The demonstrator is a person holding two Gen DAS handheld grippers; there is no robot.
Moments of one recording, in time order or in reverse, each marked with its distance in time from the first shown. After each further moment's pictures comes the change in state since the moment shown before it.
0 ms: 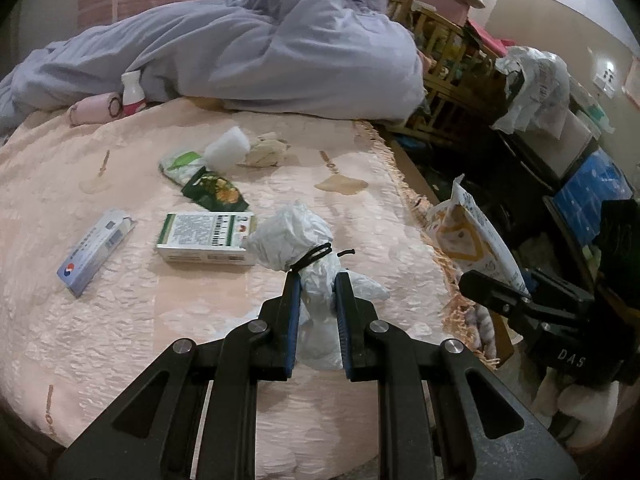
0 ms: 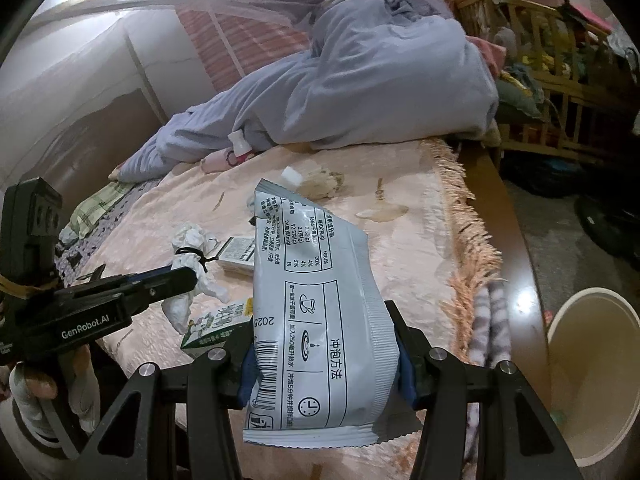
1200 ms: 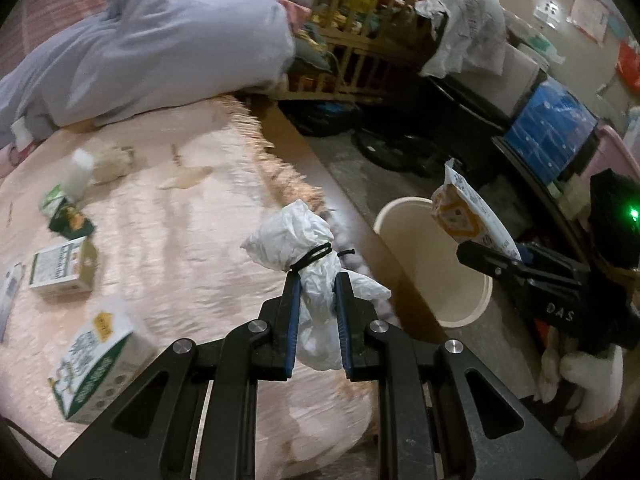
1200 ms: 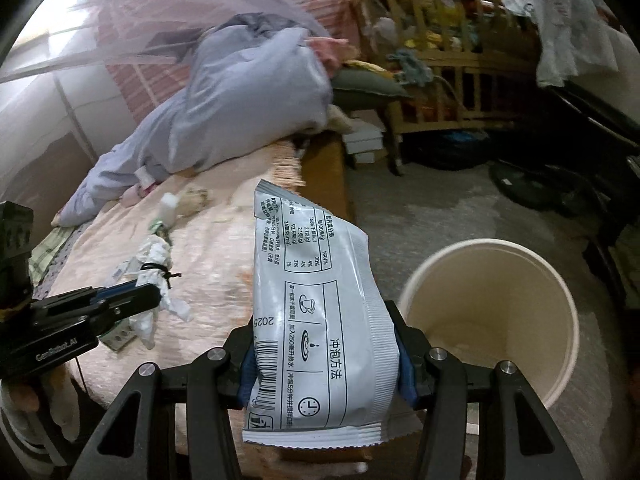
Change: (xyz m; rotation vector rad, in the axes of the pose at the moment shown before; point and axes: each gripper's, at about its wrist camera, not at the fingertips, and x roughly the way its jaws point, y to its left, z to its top) left arm 0.064 -0.147 -0.006 0.211 0.085 -0.145; right arm -0.077 -0.139 -0.042 0.180 -0.036 -0.218
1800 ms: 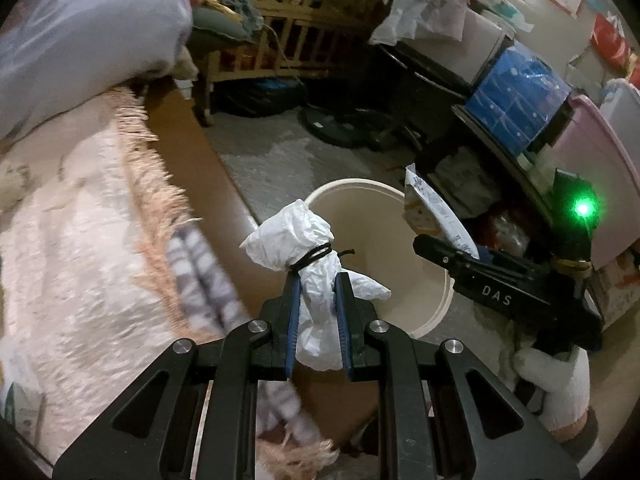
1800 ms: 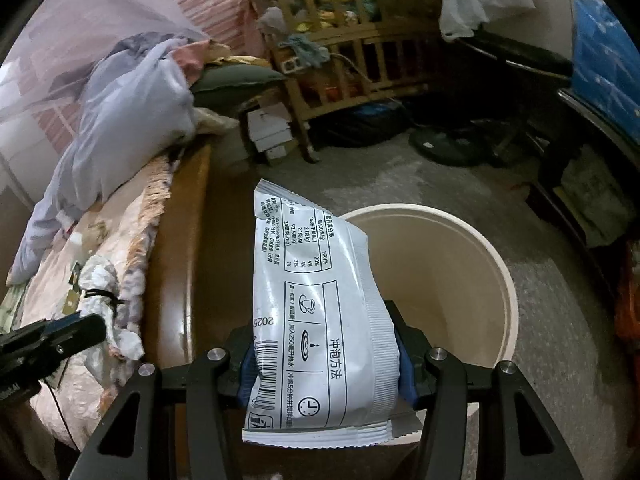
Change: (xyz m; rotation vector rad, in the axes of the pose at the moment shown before) left arm 0.078 -0.080 0.024 0.075 0.090 -0.134; right arm 0.016 -0.116 -0.014 0.210 0.015 -0.182
